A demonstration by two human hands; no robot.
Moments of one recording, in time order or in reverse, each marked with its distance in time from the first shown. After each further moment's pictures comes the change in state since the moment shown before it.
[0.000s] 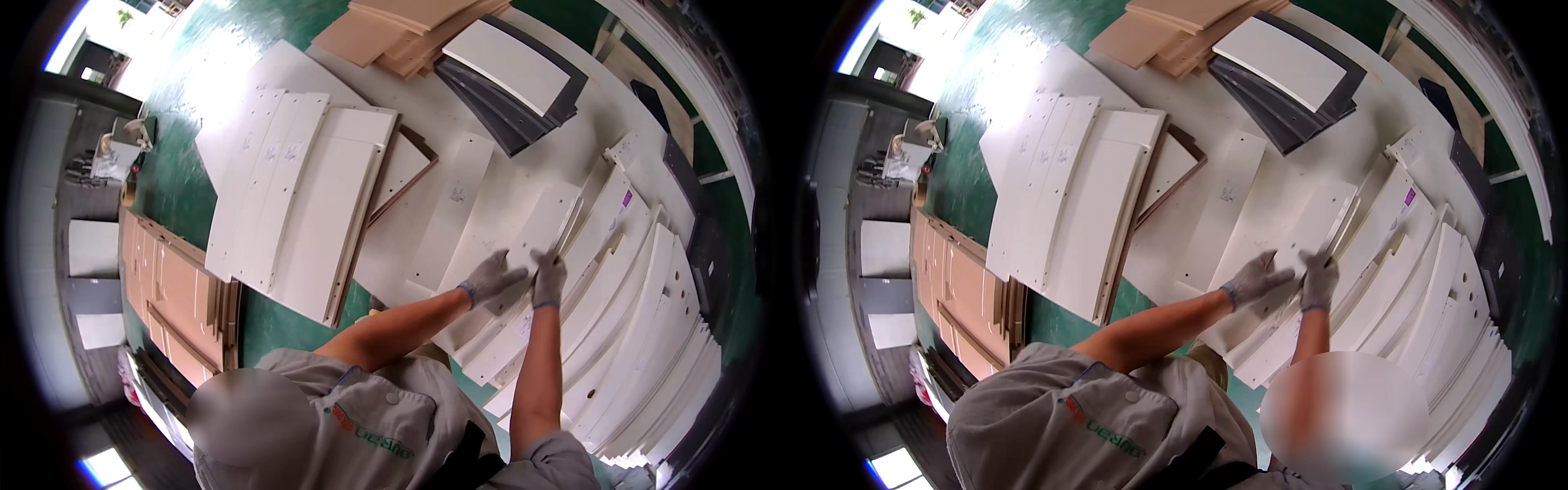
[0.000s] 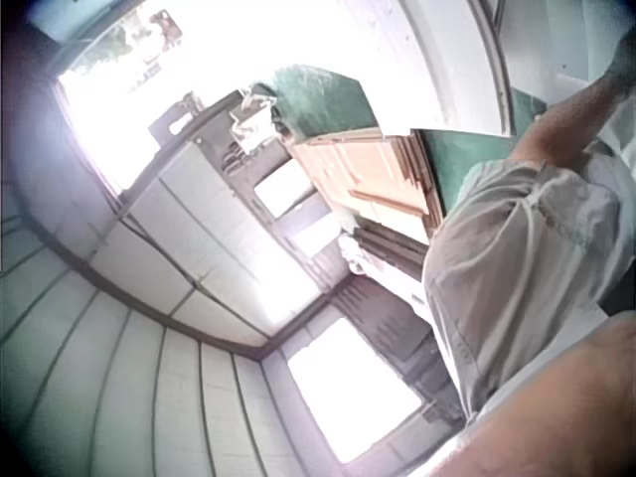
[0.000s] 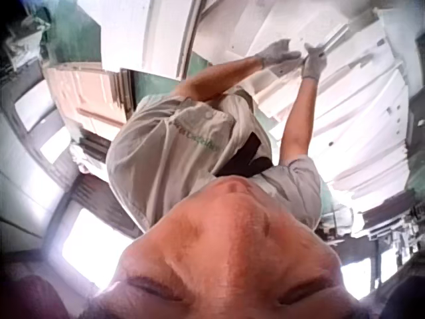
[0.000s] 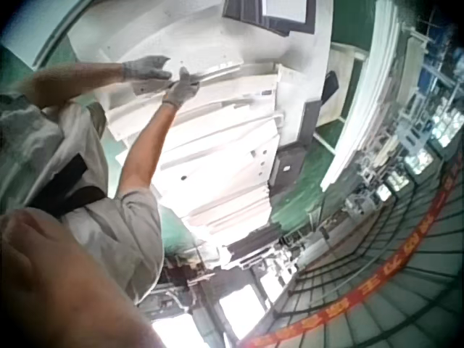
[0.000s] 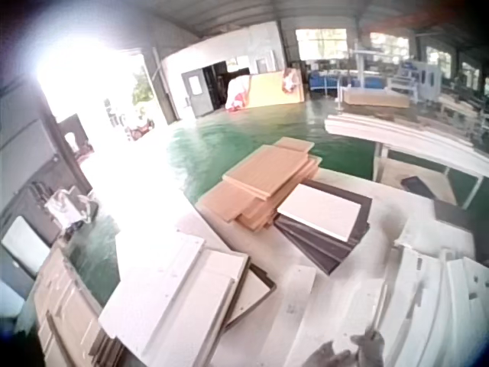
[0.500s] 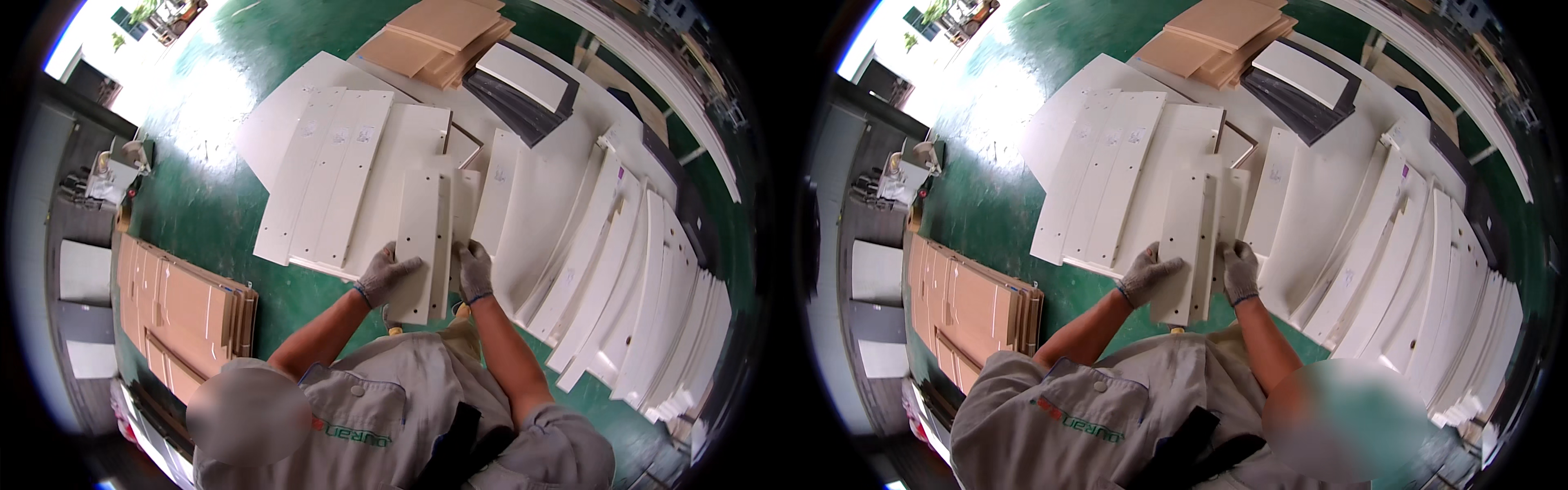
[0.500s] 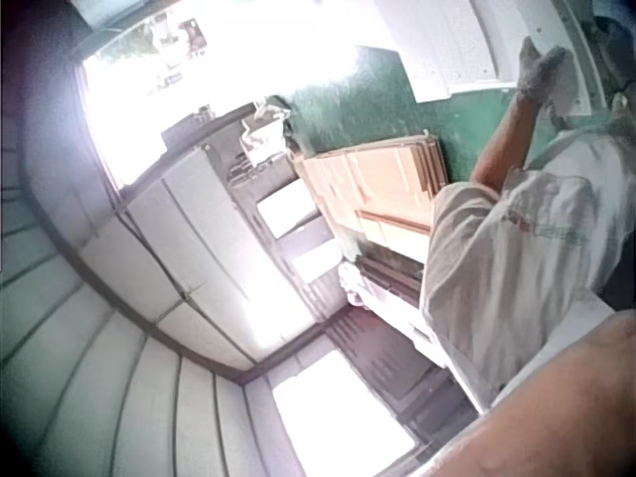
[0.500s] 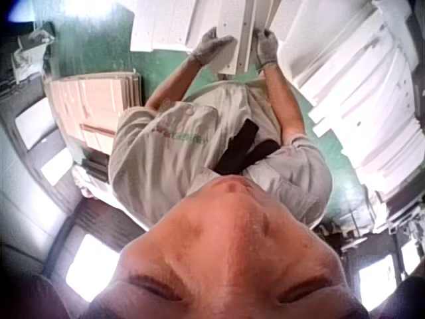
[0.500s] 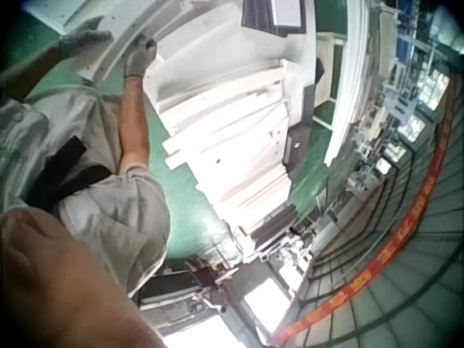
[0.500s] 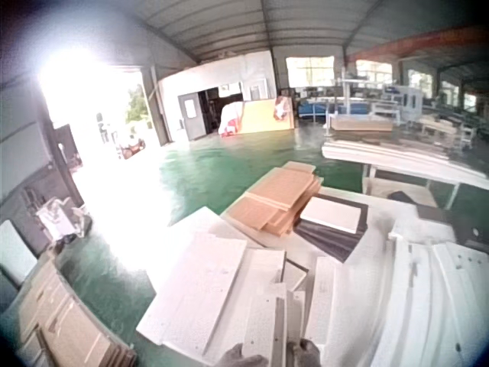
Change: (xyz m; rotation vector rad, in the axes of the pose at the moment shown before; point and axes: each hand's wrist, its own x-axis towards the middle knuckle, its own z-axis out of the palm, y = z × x) left_hand -0.281 -0.076 -0.318 -0.579 -0.006 0.052; right_hand -0.281 0.057 0.226 0.116 -0.298 -0.060
